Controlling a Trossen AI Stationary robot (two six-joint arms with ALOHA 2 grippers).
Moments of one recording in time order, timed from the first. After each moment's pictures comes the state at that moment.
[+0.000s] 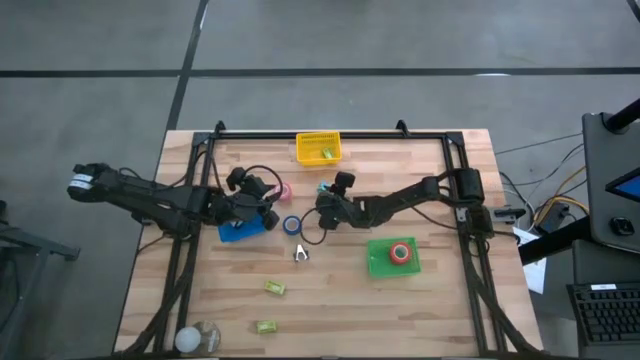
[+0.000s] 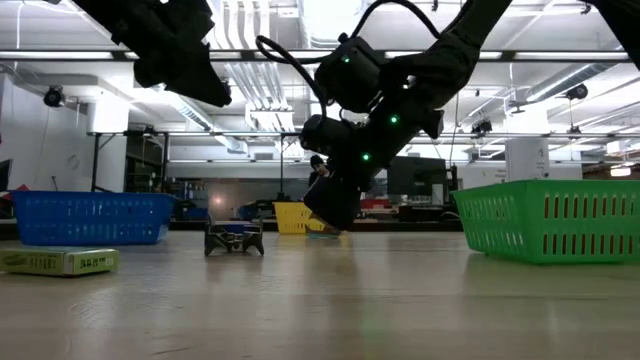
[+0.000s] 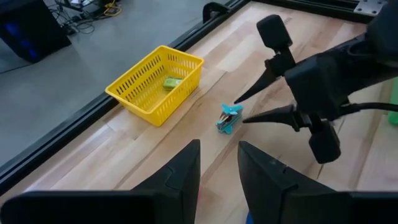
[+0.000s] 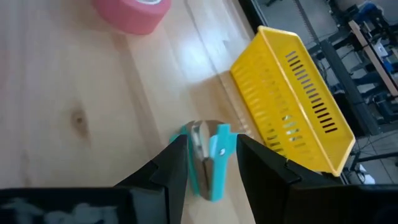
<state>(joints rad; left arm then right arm) -0.15 1.05 0.75 -0.37 -0.72 -0.44 -0.02 2.04 1.12 0.16 0.74 -0.15</state>
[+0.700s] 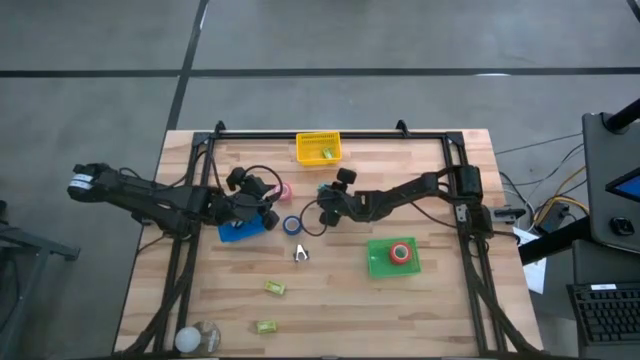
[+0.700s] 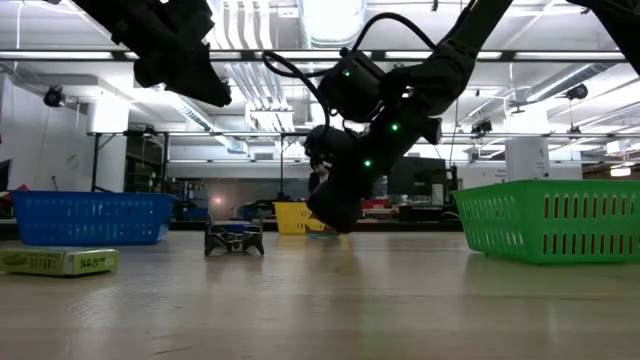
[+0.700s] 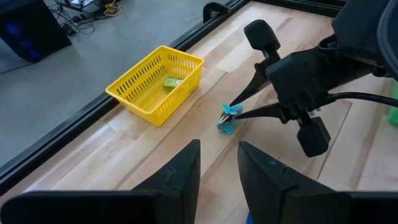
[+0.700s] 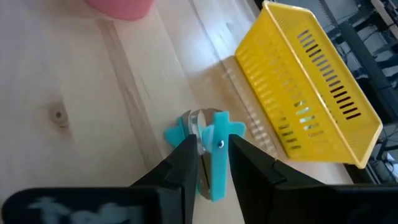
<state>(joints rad) -0.15 1.05 0.75 -0.37 -0.72 -0.44 -0.07 2.05 1.10 0.16 0.65 -0.10</state>
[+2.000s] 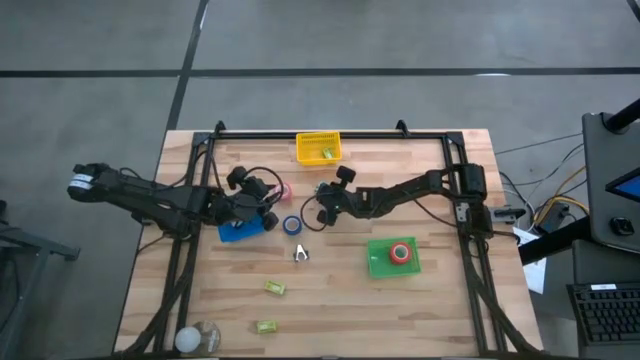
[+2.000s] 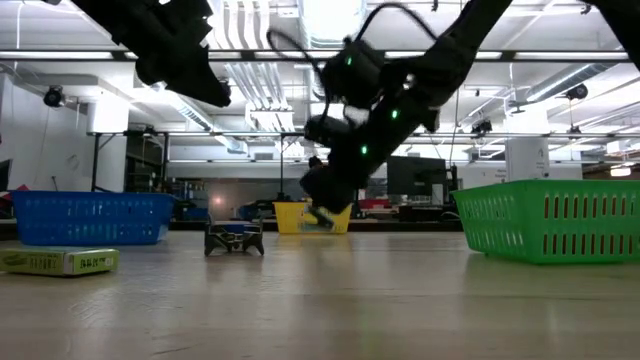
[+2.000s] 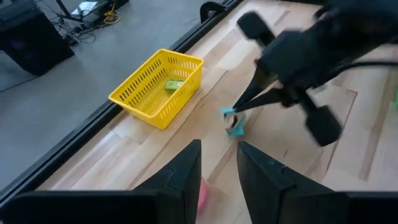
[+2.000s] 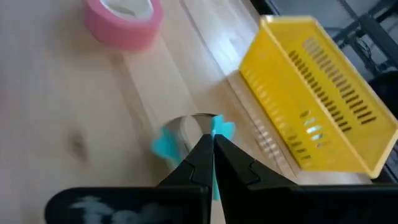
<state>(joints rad) -0.15 1.05 0.75 -0.37 -0.73 -0.36 -0.08 2.01 1.11 0.17 0.57 -0.04</state>
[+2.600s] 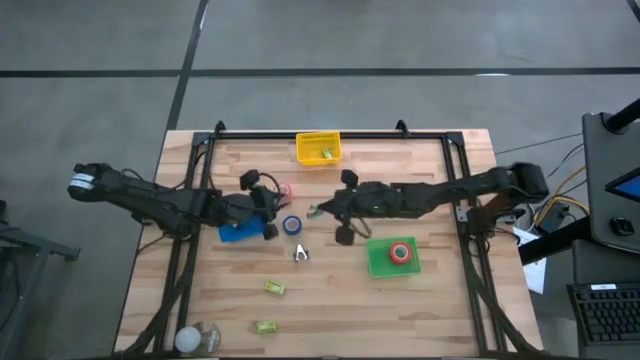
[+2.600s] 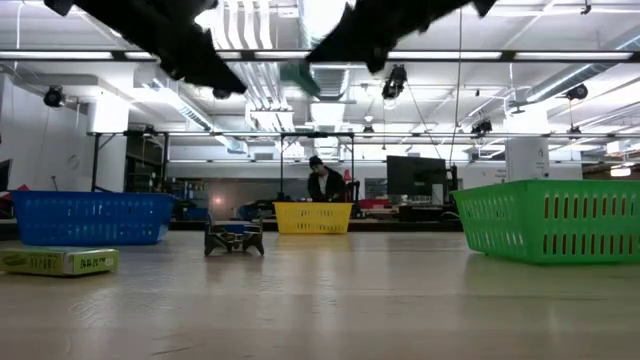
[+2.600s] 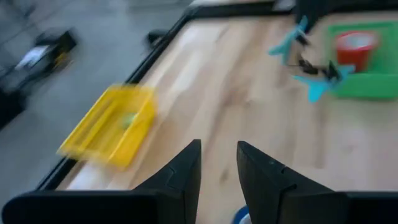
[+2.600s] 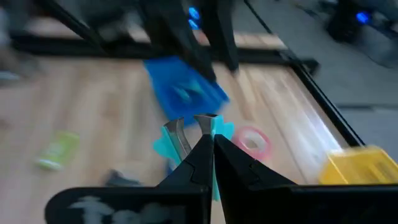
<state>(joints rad) -0.16 1.05 0.70 -0.14 -0.56 -0.08 0.07 1.56 1.08 0.06 0.20 0.00</state>
